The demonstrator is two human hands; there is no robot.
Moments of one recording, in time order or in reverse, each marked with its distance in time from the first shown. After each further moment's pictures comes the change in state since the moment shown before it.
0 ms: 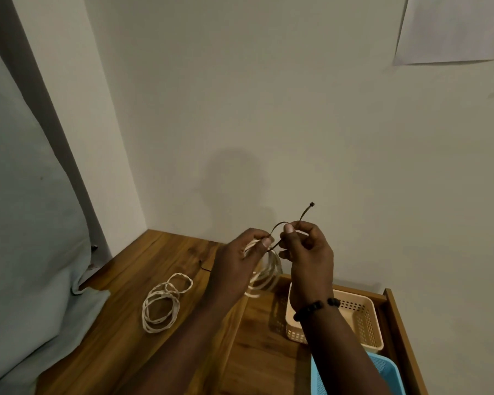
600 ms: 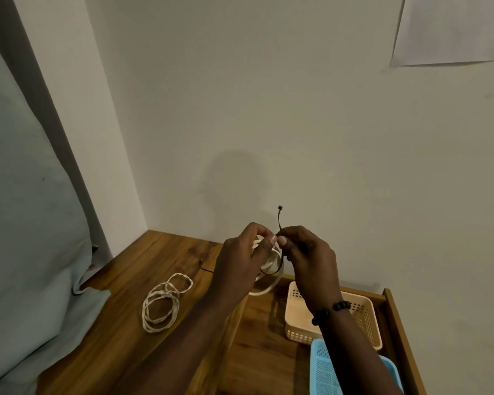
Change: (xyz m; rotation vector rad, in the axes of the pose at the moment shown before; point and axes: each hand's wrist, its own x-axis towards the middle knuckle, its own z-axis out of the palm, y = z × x) left_hand 0.003 0.012 0.006 0.214 0.032 0.081; right_hand 0.011 0.005 -0.025 -0.468 -0.263 -0.308
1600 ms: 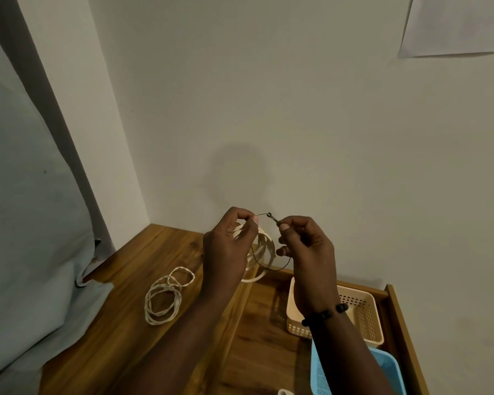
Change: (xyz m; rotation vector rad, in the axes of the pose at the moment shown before) left_hand 0.000 0.006 -0.013 -0.118 0.308 -0.071; right_hand -0.013 -0.029 0.011 0.486 0.085 0.176
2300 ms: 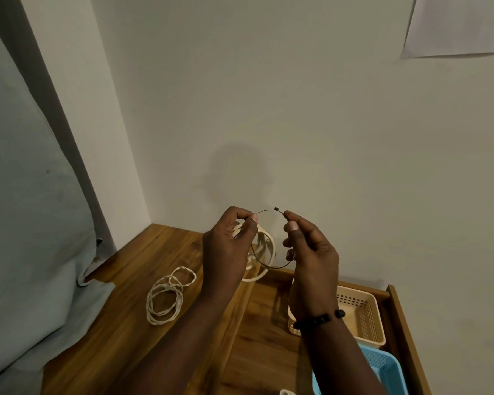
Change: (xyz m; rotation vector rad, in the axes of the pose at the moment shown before) left_hand 0.001 -0.001 -0.003 0.006 0.027 0.018; right_hand -0.008 0.002 0.009 0.116 0.179 0.055
